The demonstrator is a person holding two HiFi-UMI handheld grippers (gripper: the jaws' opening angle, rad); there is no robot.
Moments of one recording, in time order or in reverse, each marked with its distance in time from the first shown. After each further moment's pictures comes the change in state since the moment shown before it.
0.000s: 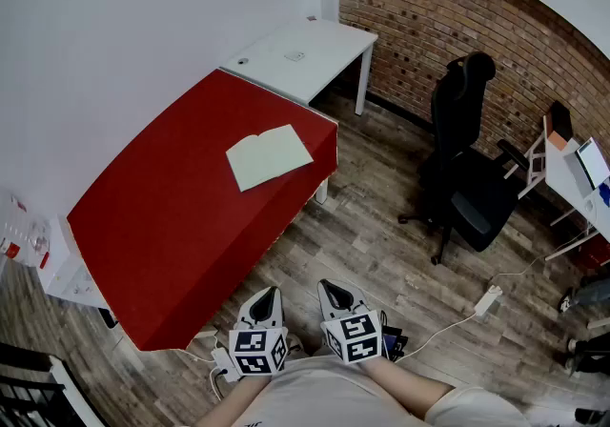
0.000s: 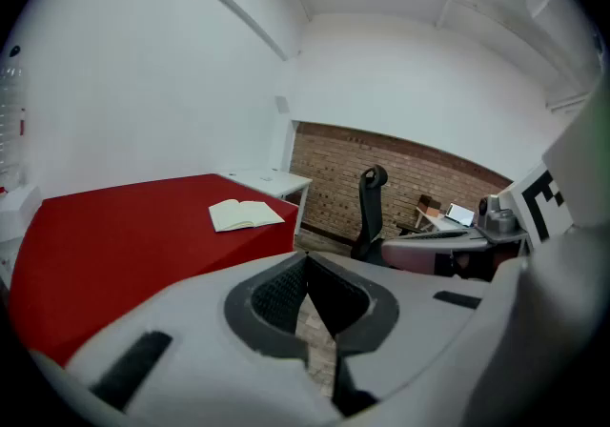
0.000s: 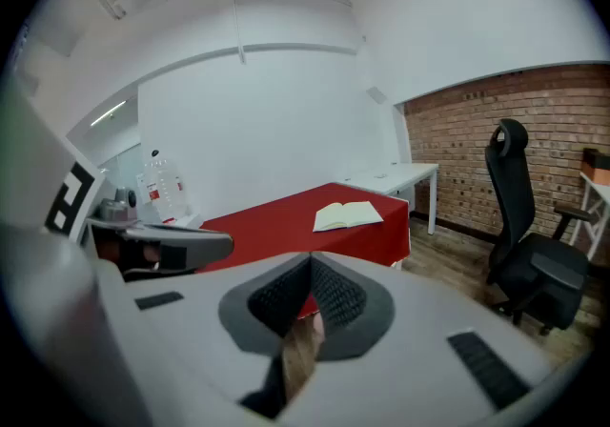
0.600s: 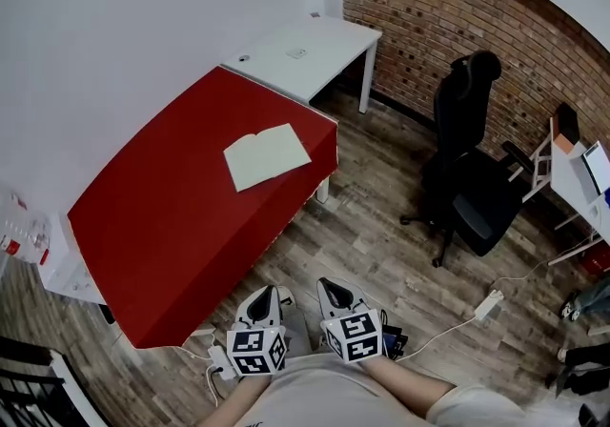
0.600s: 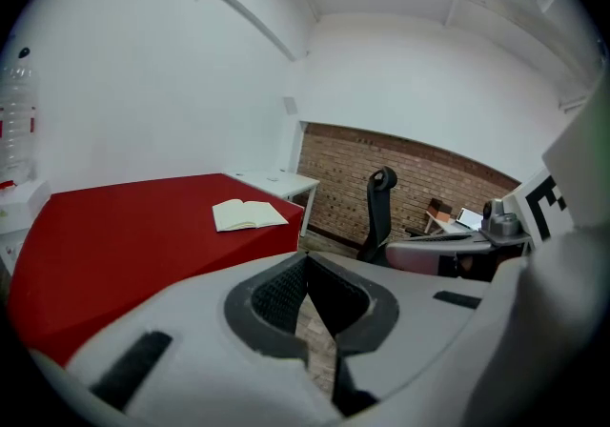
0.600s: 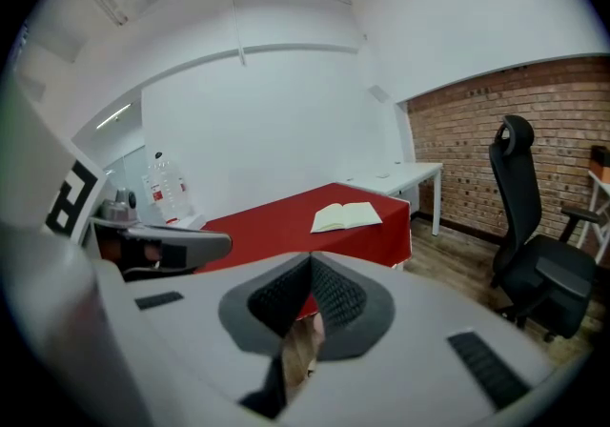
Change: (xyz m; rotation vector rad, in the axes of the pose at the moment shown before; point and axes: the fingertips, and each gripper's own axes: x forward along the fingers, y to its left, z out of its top) left arm 0.024 -0.010 0.004 -0.034 -0.014 0.050; right arm 0.008 -0.031 0.005 -0.011 0.000 0.031
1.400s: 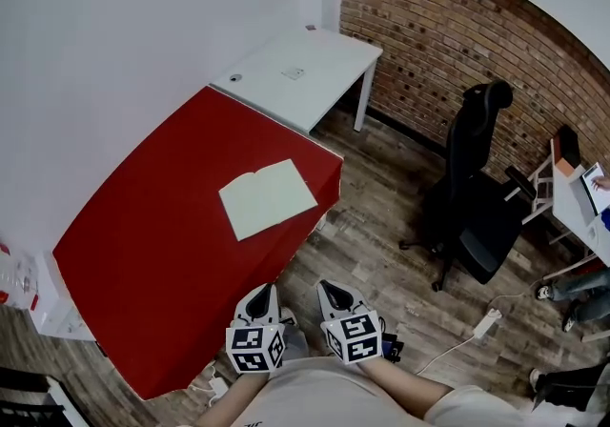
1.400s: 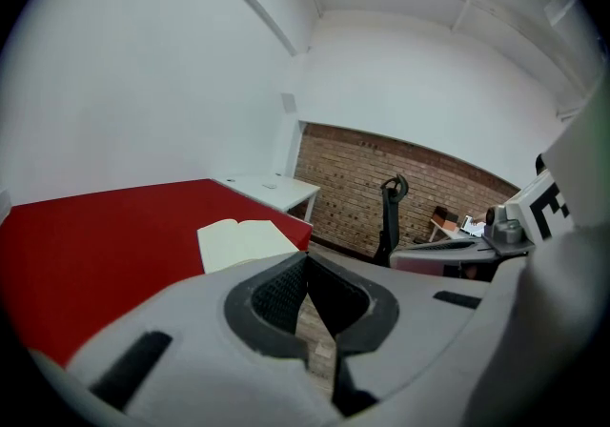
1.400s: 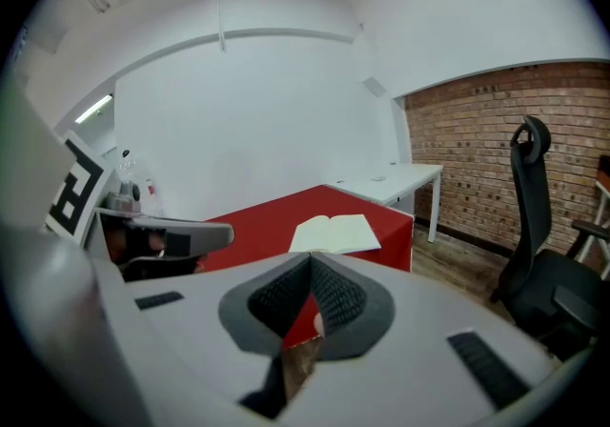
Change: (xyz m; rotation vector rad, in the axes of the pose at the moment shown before) left arm 0.145 0.083 0.090 0.007 -0.010 -0.068; right arm 0.149 -0.053 0.076 0.005 0.020 -0.064
